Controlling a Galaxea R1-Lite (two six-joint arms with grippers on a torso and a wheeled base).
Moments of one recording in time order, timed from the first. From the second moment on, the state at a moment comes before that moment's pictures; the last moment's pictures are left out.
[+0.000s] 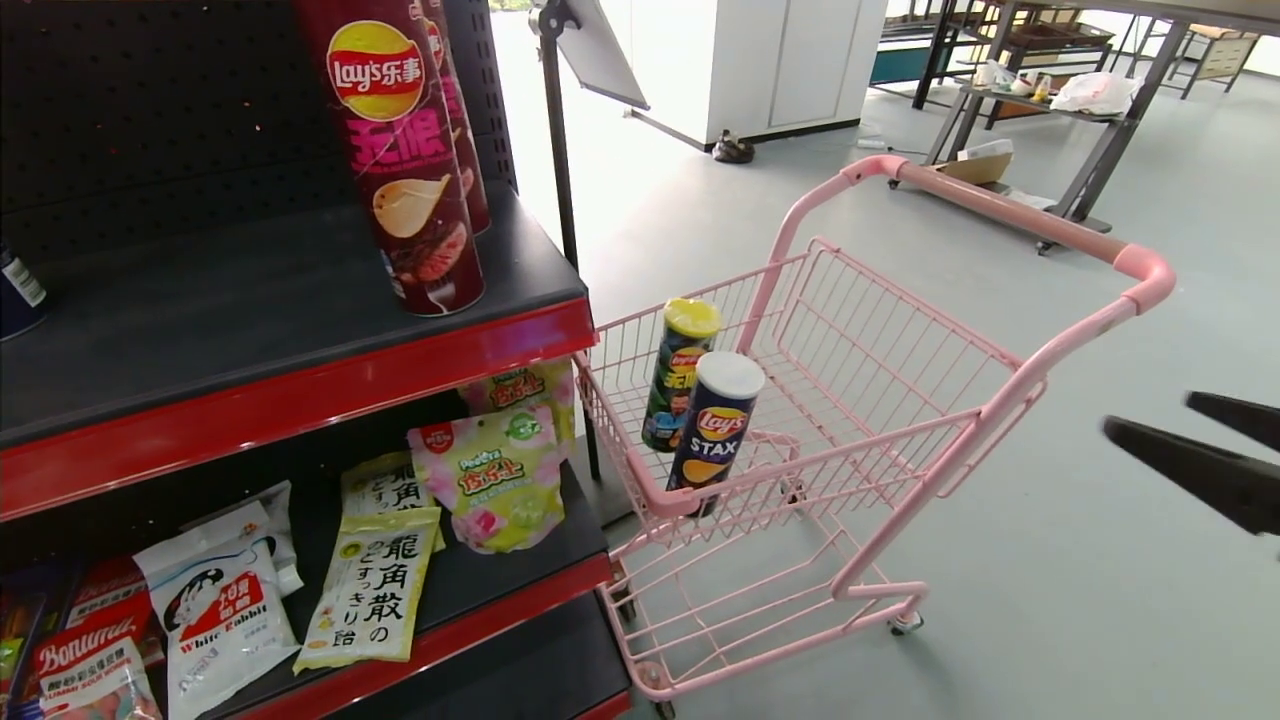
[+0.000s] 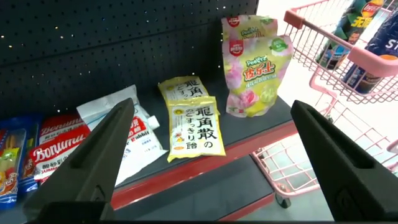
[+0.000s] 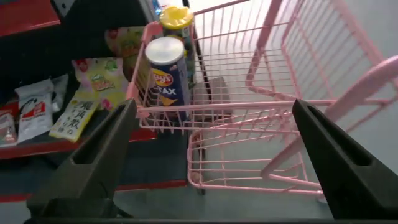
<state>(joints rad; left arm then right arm) 0.00 0.00 0.00 0.00 0.03 0.00 0.14 0.99 -0.50 -0.36 0.26 0.07</state>
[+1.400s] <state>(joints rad) 0.00 0.00 0.00 0.00 0.03 0.00 0.34 2.03 -0.89 -0.77 0.51 -0.02</state>
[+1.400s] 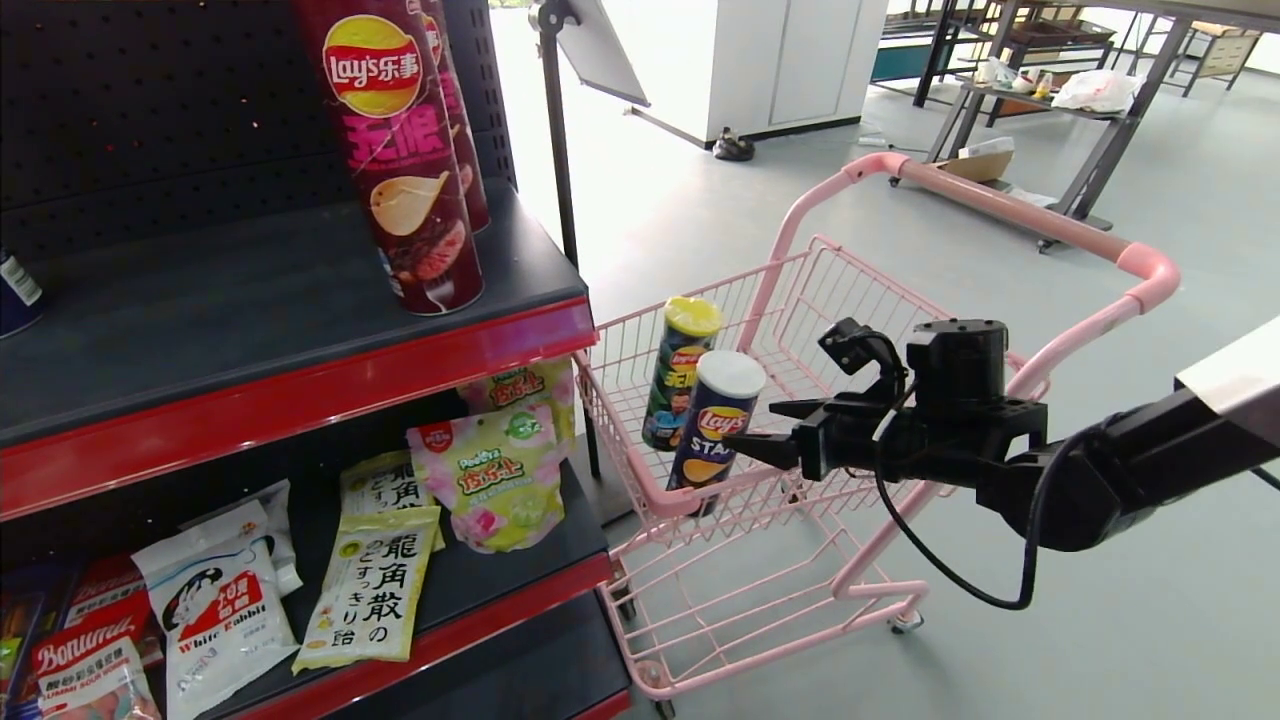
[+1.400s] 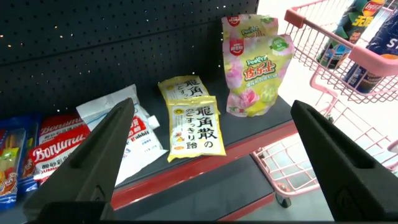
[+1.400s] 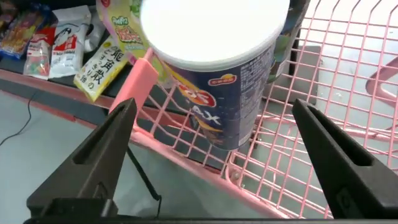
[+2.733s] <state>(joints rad) 0.00 0.00 0.00 0.00 0.03 0.00 0.38 2.22 -1.13 -0.77 0.51 -0.03</state>
